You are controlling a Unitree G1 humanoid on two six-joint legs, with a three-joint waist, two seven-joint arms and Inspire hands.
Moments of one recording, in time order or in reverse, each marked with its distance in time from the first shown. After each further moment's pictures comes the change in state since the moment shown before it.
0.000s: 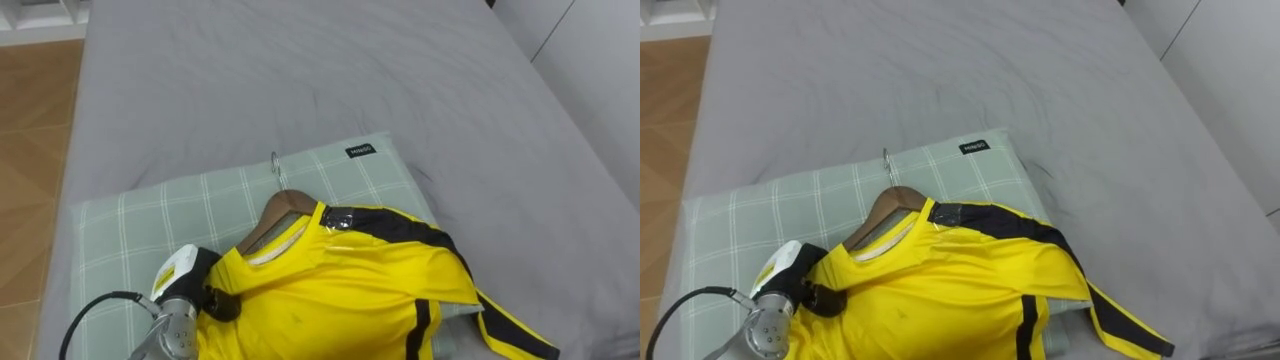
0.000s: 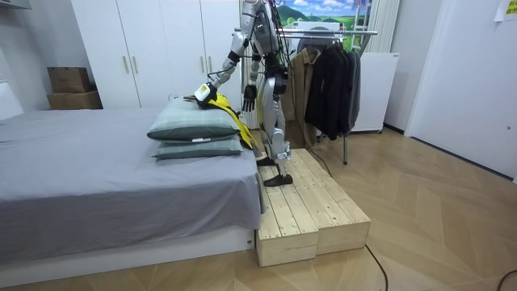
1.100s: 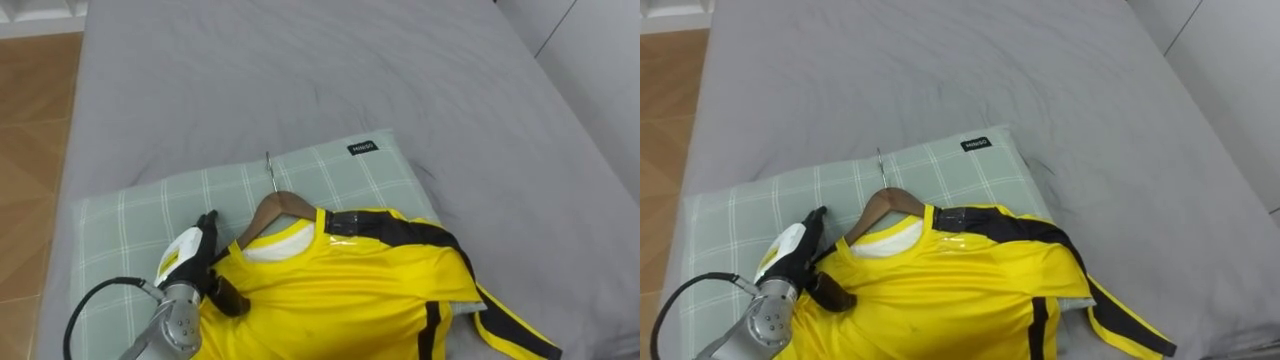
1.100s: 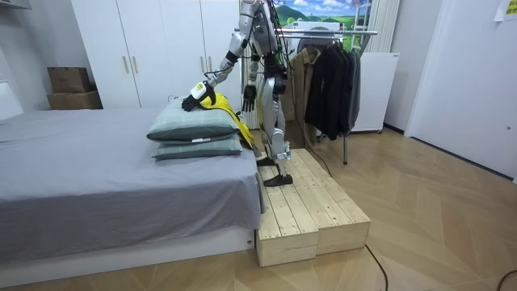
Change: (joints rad) left arm -0.008 0.011 0.000 -0.058 0.000 -0.008 0.016; right arm -0.001 0.000 0.000 0.000 0.001 0.001 -0.010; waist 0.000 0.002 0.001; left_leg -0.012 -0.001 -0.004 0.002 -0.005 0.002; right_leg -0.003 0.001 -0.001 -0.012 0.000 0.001
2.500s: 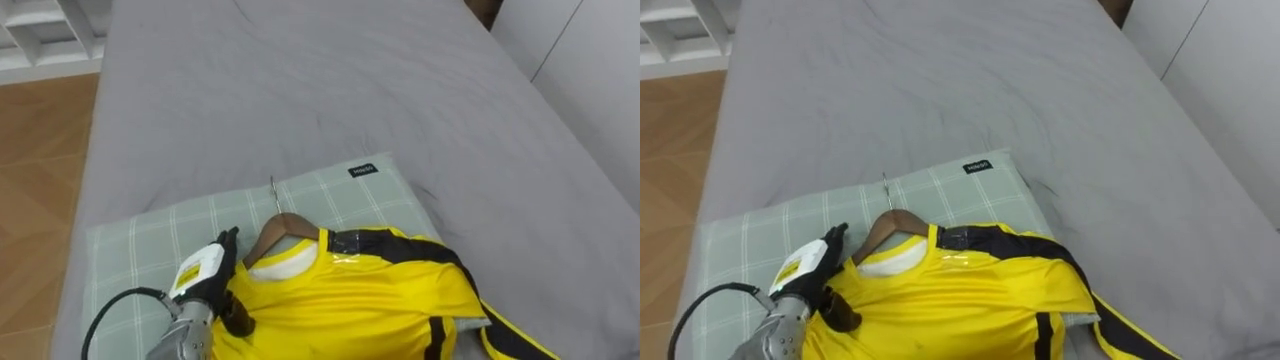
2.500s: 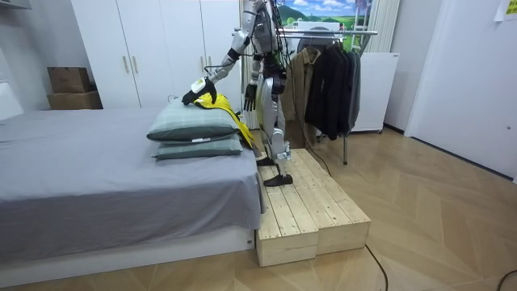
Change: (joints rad) left arm 0.051 -0.018 0.002 -0.052 0.158 0.006 -0.006; right arm 0.059 -0.020 -0.046 -0.001 0.033 -0.014 0.028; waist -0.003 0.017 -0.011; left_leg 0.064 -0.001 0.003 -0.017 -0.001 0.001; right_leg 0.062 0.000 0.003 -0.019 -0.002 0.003
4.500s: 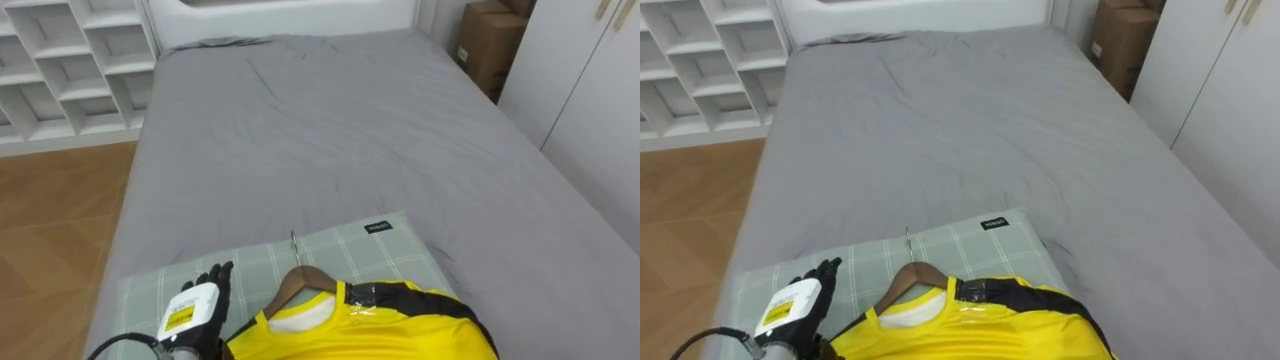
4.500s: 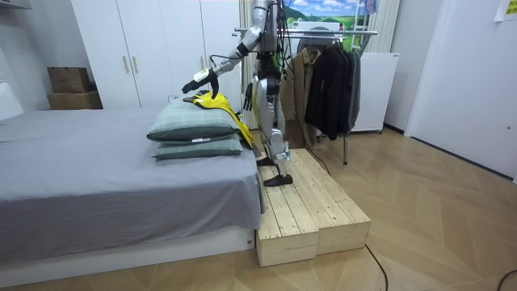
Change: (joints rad) left arm 0.308 -0.018 -0.033 -0.296 0.213 0.113 -0.055; right arm 0.177 -0.017 -0.098 -0.037 0.033 0.034 0.079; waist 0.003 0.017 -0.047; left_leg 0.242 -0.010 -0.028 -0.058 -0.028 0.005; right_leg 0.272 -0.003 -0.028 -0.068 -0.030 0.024
